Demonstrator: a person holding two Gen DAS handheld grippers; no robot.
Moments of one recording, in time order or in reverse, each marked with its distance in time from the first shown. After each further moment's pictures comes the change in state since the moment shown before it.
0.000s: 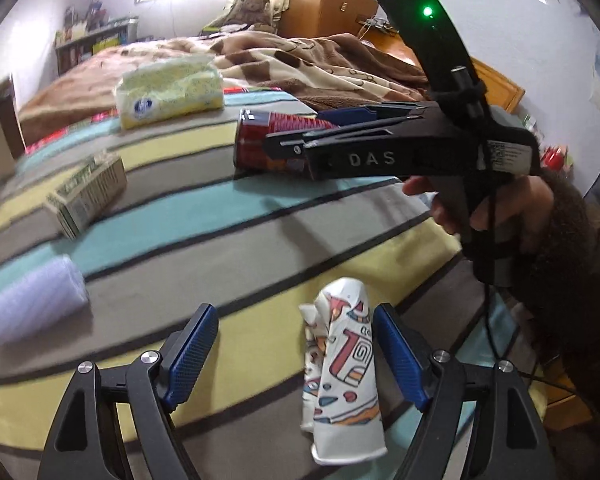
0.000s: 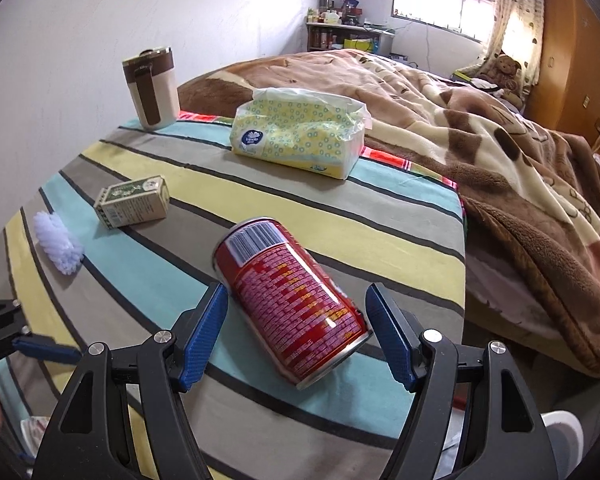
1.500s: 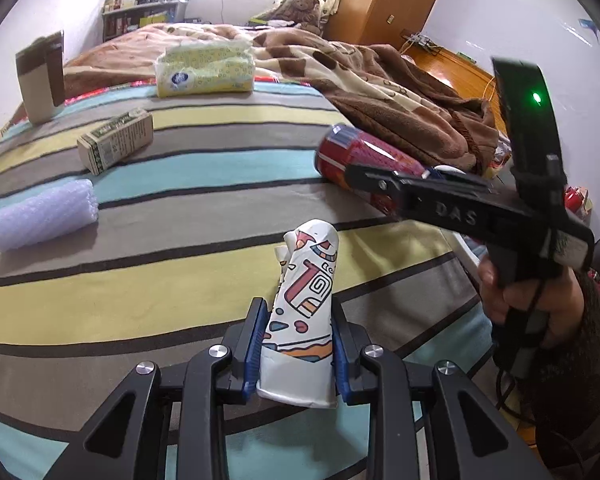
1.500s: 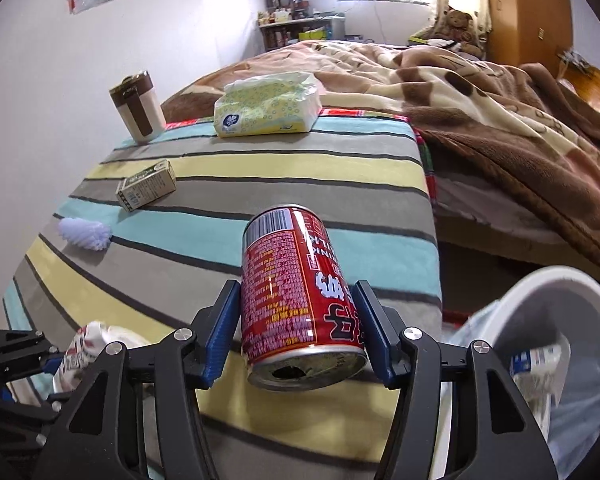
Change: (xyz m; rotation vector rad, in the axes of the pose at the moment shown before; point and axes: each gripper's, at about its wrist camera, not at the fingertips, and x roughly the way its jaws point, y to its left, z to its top) left arm -0.016 -0.022 -0.021 -0.157 -0.024 0.081; right arm -0.045 -0.007 -0.057 0.252 -0.010 0.014
